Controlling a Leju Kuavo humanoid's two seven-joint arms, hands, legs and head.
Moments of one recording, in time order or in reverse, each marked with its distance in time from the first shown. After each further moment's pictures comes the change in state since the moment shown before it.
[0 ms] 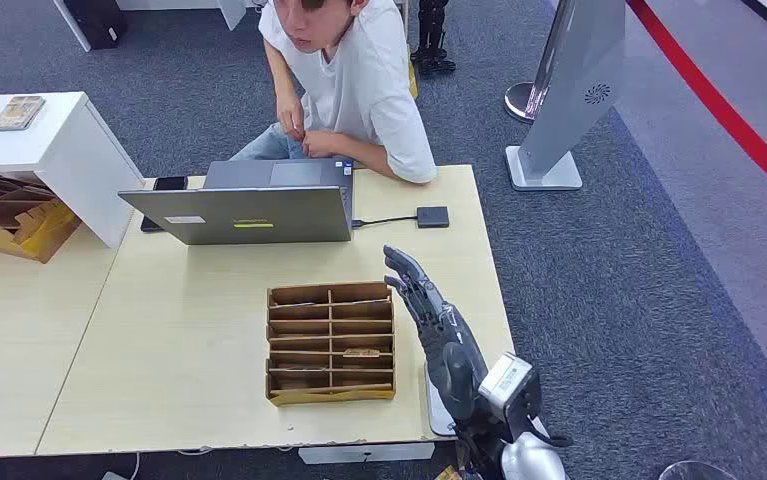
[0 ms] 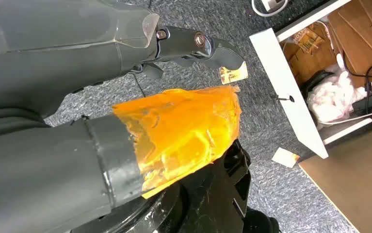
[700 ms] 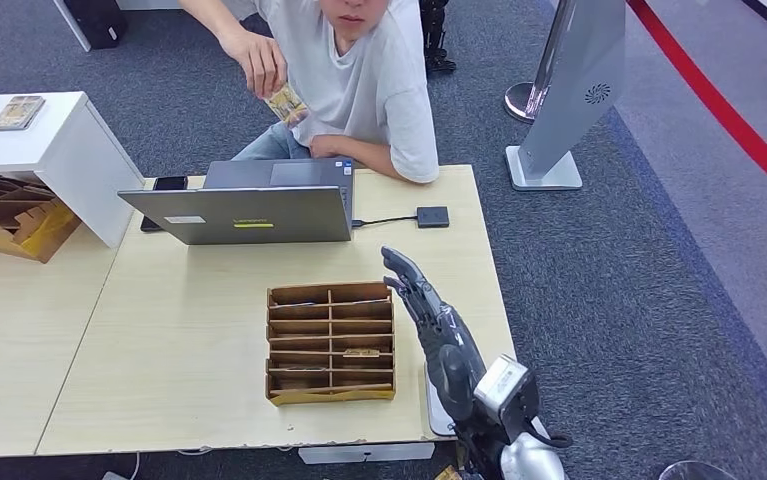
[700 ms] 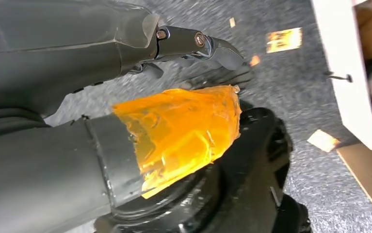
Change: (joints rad) left arm 0.033 0.006 0.048 0.002 0.102 -0.124 0.203; right arm 0.000 0.000 0.000 0.000 0.027 -0.002 0.002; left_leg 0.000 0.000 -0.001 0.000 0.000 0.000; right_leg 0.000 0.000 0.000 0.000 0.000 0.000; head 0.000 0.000
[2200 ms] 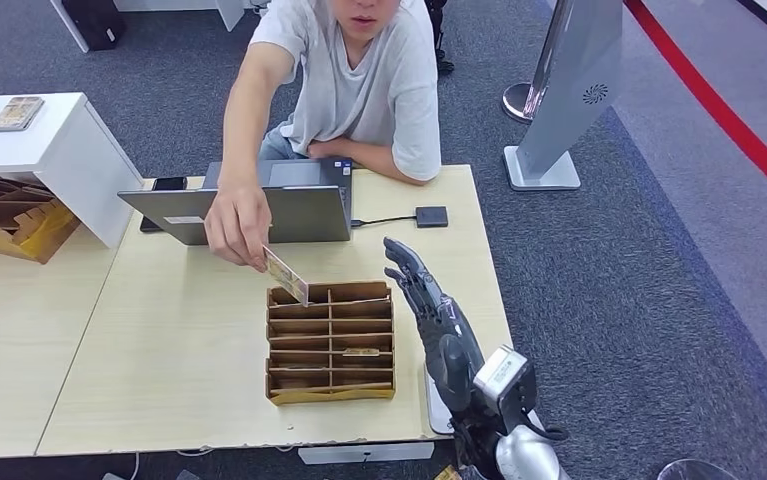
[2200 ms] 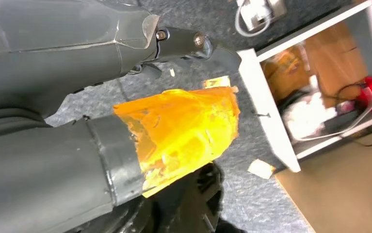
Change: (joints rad) left arm -0.064 0.017 -0.031 0.011 -0.030 0.119 -0.218; right arm -0.034 0.001 0.019 0.025 -0.028 -0.034 -0.012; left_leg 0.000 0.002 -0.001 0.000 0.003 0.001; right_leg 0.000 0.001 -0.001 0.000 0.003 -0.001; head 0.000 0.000
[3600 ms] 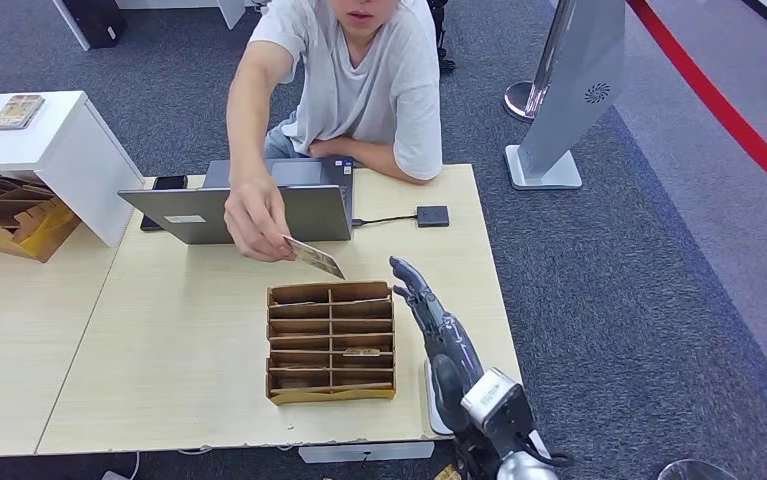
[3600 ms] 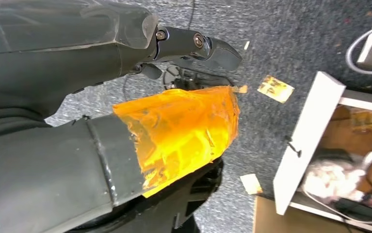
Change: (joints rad) left arm 0.038 -0.149 0.255 -0.029 0.377 0.156 0.352; right arm 0.083 -0.011 0.006 -0.051 0.098 -0.073 0.046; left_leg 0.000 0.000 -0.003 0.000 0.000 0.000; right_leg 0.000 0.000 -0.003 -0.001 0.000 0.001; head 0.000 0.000
